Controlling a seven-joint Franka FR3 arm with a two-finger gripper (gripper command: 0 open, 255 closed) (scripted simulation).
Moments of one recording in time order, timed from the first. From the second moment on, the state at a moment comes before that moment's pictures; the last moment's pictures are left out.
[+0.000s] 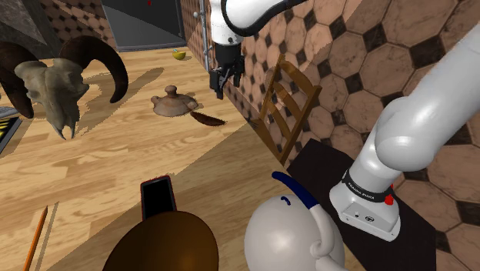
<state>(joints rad) 0.05 -0.20 0.20 -2.20 -0.03 2.02 0.18</state>
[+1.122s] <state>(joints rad) 0.09 0.23 0.23 -1.99 -0.16 2.20 0.26</state>
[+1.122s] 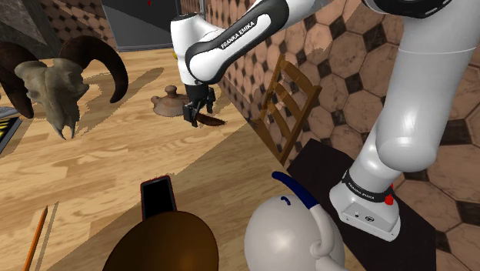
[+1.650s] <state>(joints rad) 0.09 0.25 0.23 -2.00 -0.17 2.23 0.26</state>
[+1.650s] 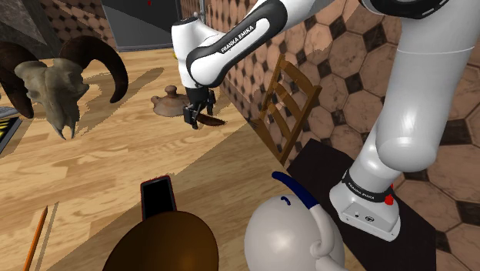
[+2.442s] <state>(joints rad) 0.08 0.23 0.23 -1.99 -0.17 2.21 0.26</state>
